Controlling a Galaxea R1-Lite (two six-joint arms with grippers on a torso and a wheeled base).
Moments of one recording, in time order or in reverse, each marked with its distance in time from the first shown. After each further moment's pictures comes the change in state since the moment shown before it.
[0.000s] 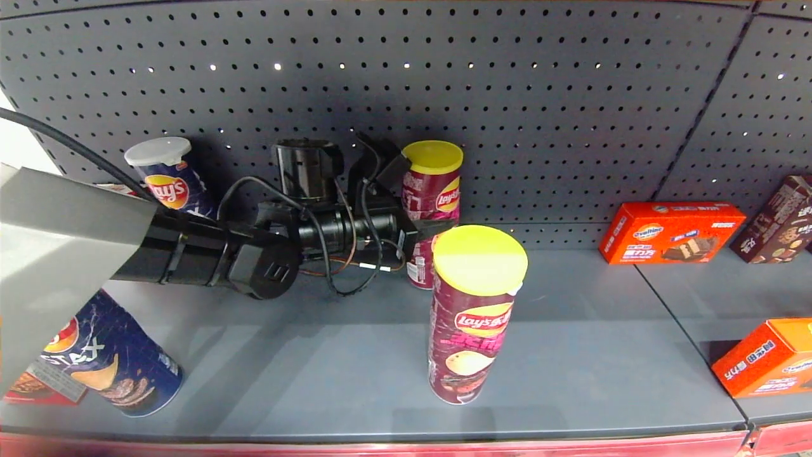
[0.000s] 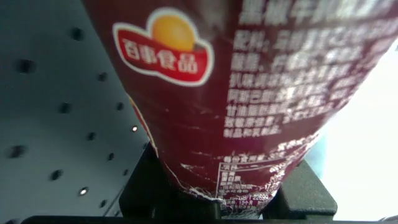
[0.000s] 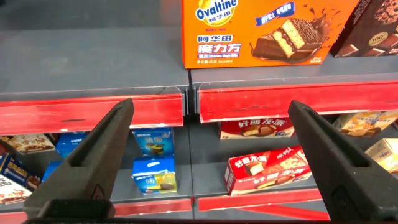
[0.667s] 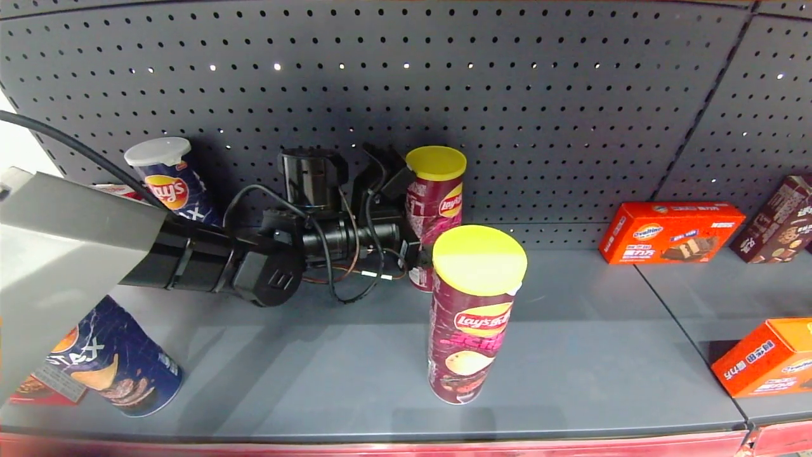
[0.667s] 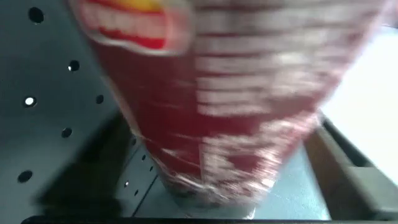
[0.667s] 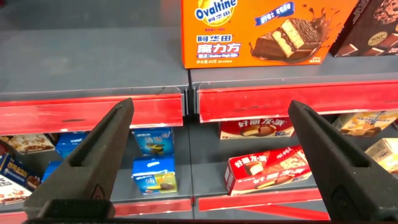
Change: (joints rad) left arm -0.008 -0.002 0.035 -0.013 0.010 0.044; right arm -0.001 0.000 0.000 0.000 0.000 0.000
